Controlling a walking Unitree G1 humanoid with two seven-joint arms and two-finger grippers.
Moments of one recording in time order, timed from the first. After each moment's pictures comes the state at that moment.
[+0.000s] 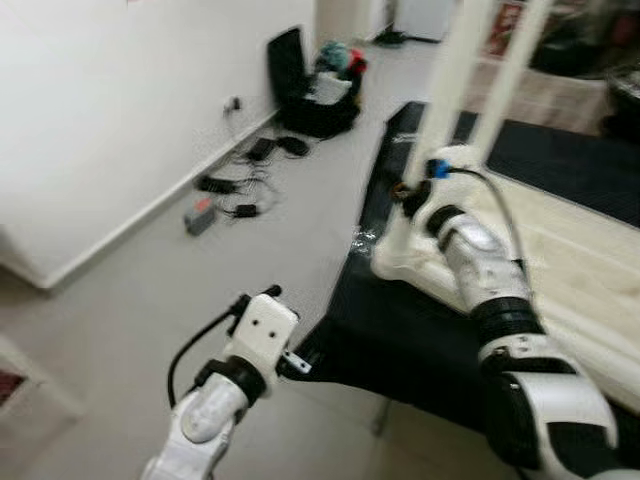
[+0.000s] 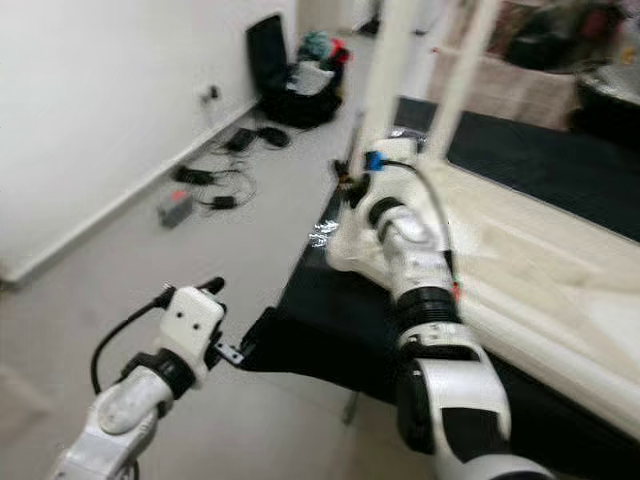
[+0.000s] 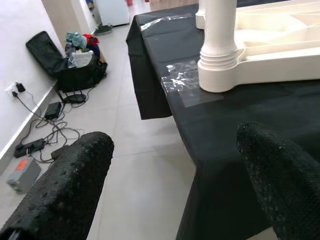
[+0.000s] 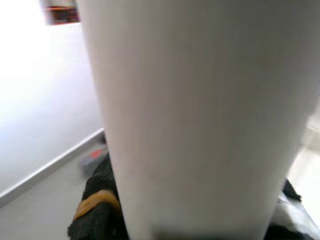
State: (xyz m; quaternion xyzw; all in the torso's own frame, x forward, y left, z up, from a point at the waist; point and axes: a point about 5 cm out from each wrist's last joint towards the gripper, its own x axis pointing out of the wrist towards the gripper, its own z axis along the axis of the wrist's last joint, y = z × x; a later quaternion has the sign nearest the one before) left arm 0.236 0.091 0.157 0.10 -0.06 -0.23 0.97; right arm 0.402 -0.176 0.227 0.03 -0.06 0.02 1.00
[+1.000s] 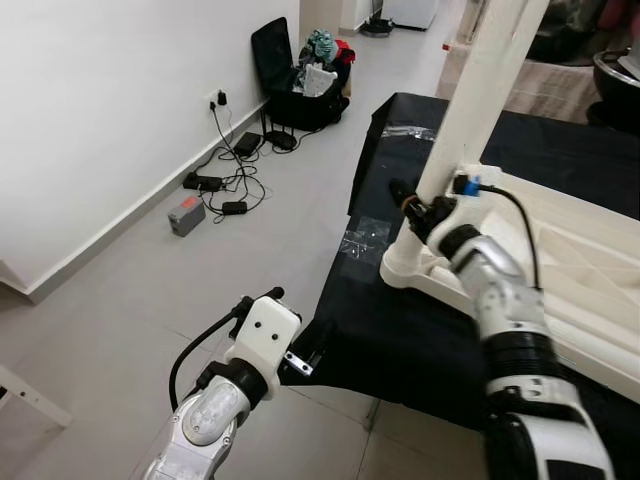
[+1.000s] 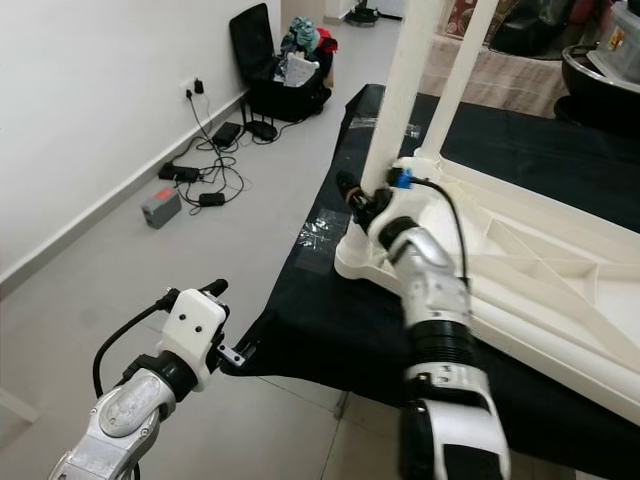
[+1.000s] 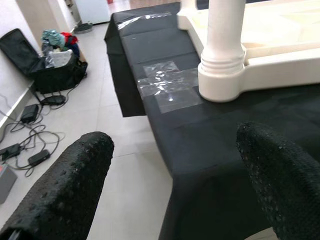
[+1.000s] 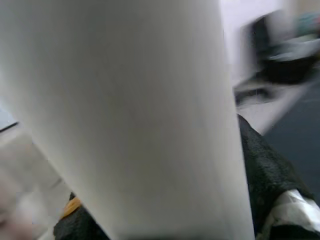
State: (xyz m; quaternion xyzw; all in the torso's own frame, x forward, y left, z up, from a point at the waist) left arm 0.234 0.088 0.156 0.10 -0.06 -0.23 0.97; right arm 0.370 -0.184 0.220 0.14 -0.04 0.33 0.93
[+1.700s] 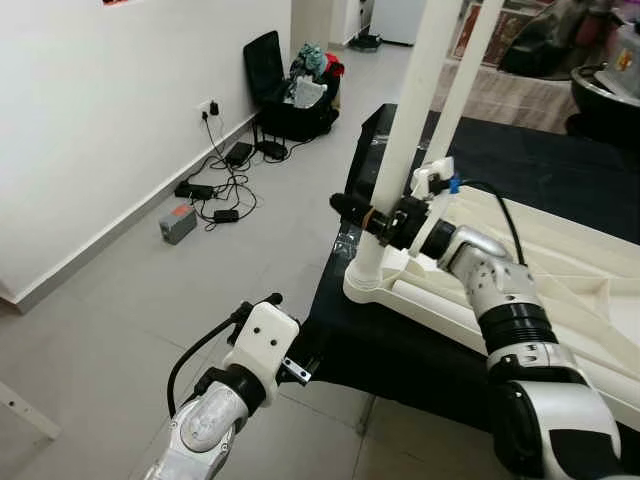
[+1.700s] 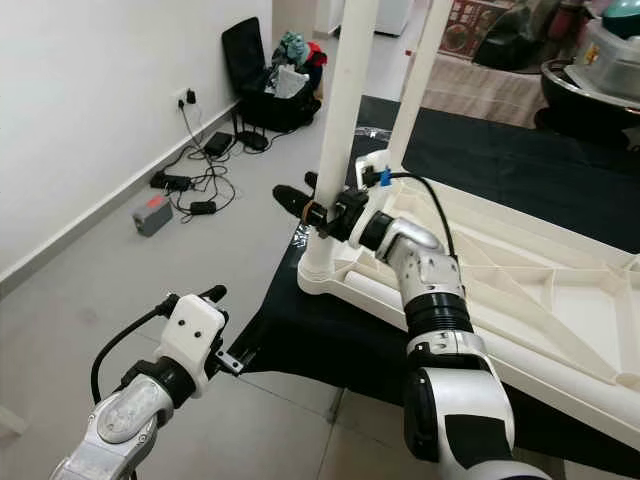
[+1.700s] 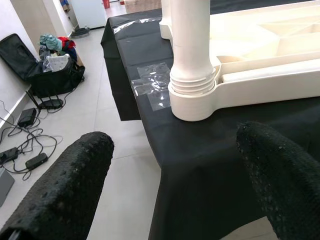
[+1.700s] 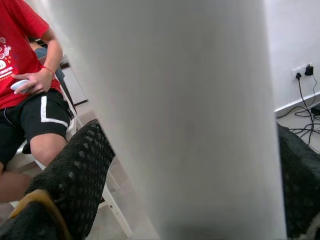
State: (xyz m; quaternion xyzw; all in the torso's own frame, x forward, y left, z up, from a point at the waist) left arm 0.234 0.087 0.153 0.10 -0.05 -0.23 0.97; right arm 0.383 -0.154 0.227 0.13 -0.04 0.44 0.89
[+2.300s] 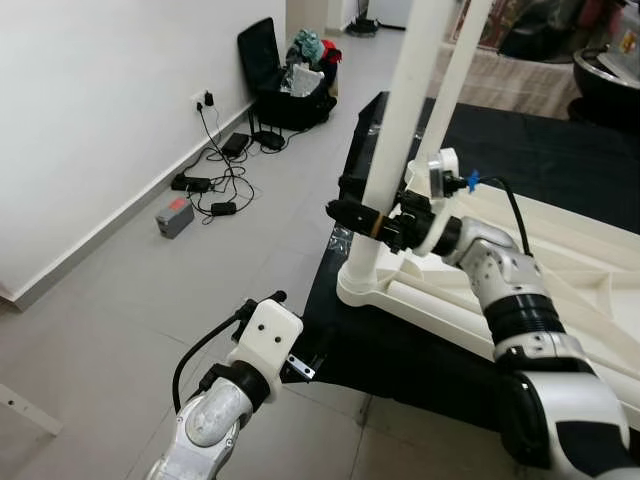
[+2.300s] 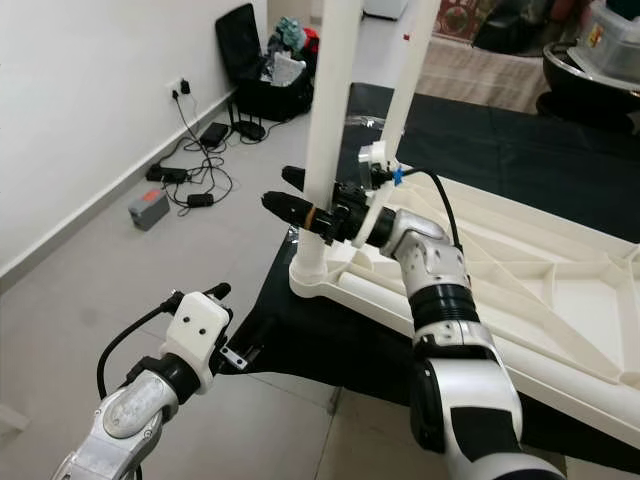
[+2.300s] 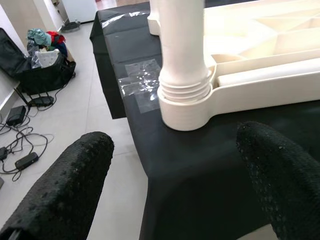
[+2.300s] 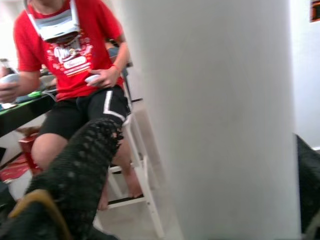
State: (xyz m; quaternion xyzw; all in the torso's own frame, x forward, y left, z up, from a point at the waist) left arm 0.234 0.085 0.151 0.10 -0.05 -0.24 0.97; right arm 0.375 -0.139 0.241 0.10 -0.08 0.57 0.81
